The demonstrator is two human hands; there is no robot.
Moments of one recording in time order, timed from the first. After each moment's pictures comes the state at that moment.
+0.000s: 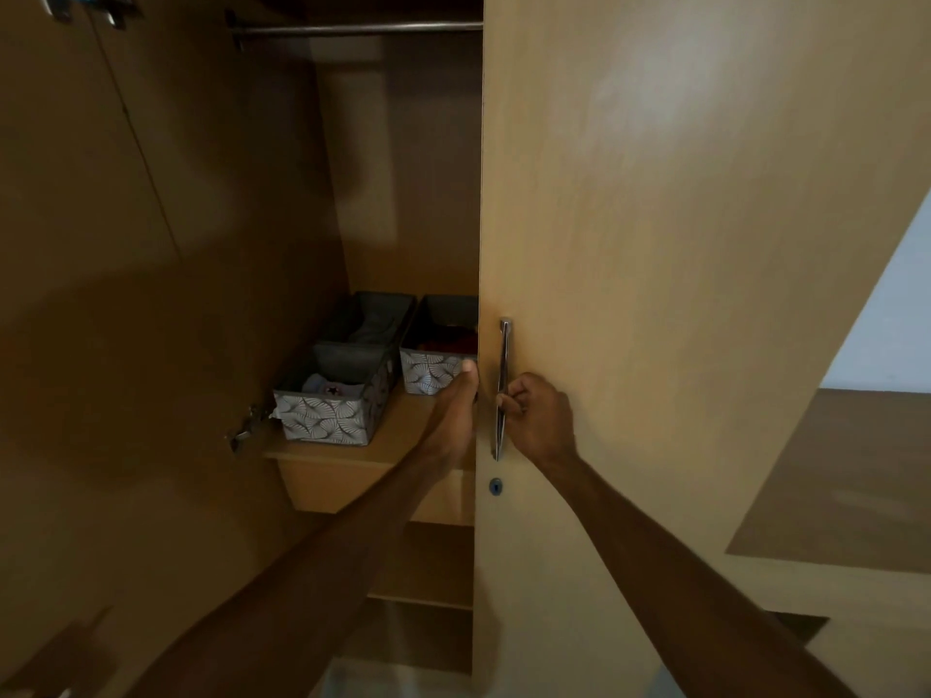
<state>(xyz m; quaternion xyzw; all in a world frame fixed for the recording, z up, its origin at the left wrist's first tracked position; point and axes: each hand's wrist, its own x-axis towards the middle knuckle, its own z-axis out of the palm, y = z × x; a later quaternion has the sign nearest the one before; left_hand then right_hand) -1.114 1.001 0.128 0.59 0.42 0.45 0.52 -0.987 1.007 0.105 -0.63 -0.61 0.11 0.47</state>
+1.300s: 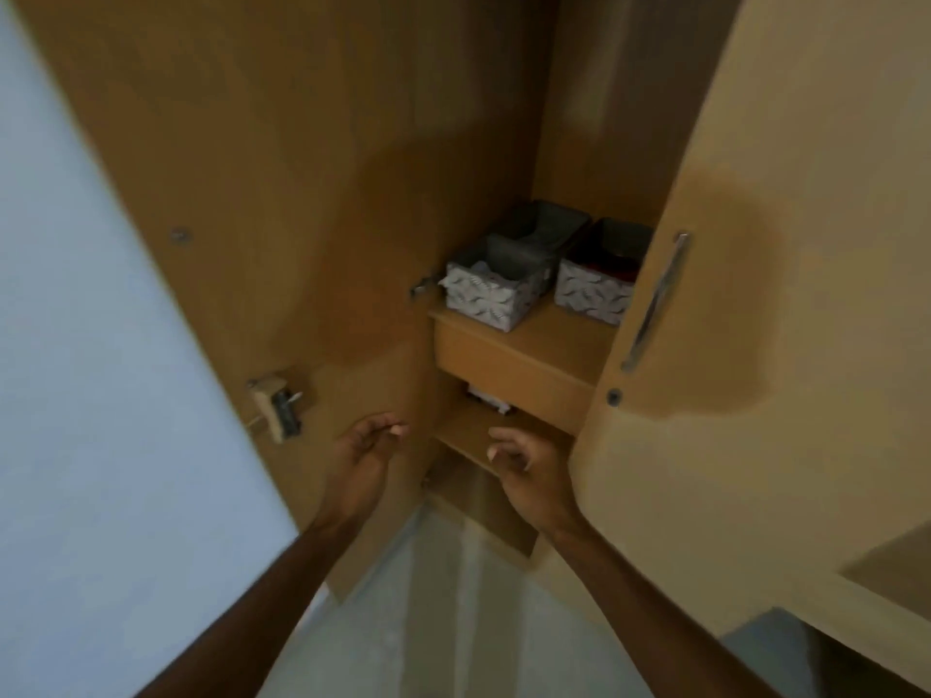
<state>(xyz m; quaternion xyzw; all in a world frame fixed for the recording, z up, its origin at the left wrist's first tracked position) -1.273 0.758 0.033 0.32 0.63 0.61 0.36 -1.078 0.839 0.015 -0.46 -0.69 0.45 0.33</state>
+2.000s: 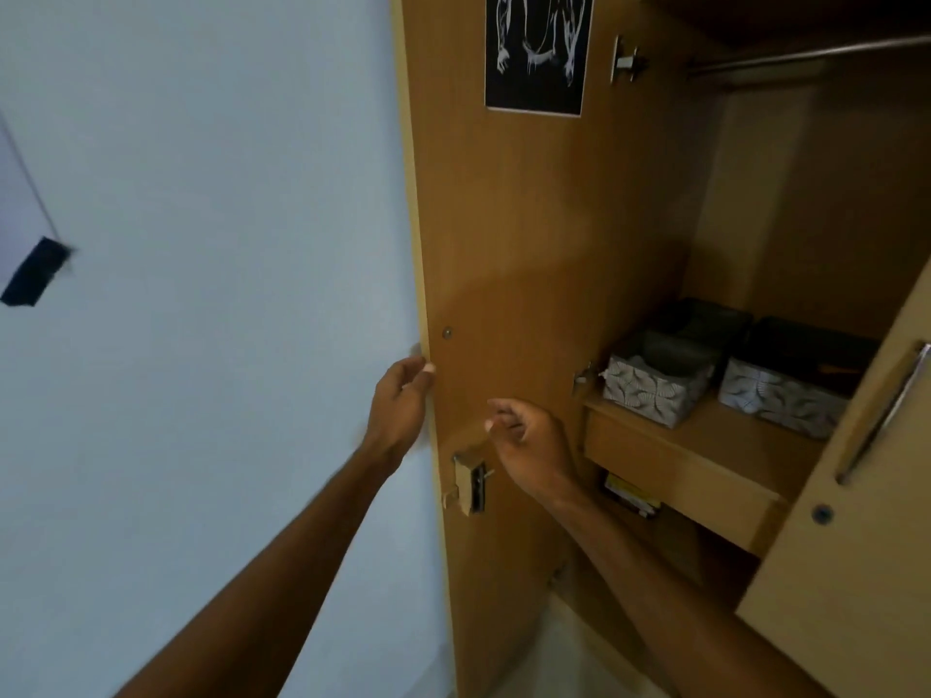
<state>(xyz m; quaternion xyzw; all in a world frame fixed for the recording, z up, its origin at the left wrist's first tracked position) -1.478 0.717 0.160 0.36 0.66 0.63 0.17 -1.324 0.791 0.121 -0.32 -0.76 0.42 0.37</state>
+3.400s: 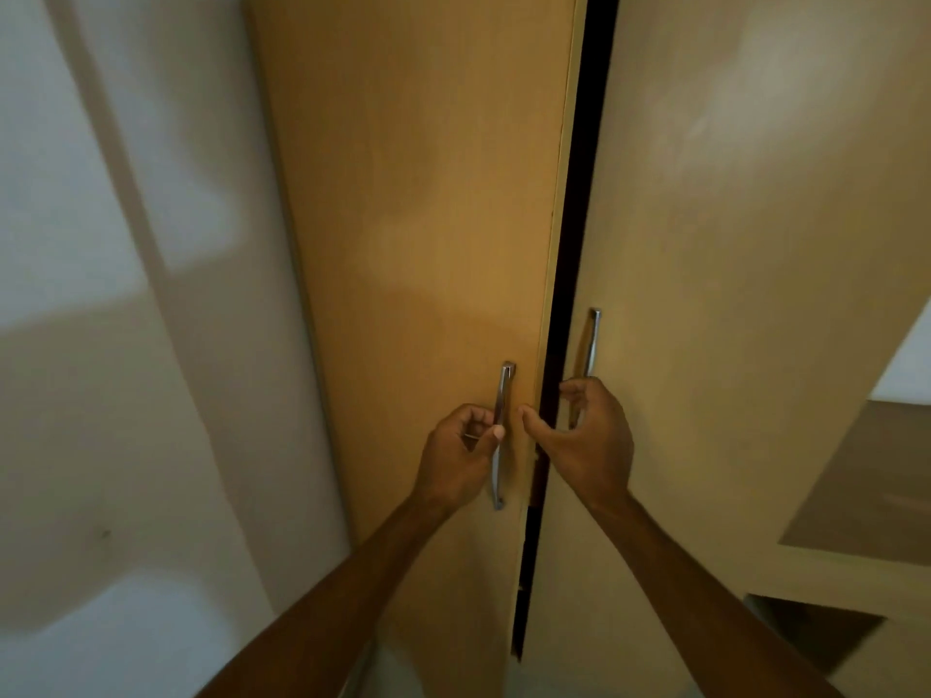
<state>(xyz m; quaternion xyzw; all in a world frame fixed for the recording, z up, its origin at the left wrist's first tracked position) -1.256 0.904 0.113 0.64 0.47 0.50 0.35 -1.096 0.889 0.134 -0.63 -0.56 -0.02 0.54</state>
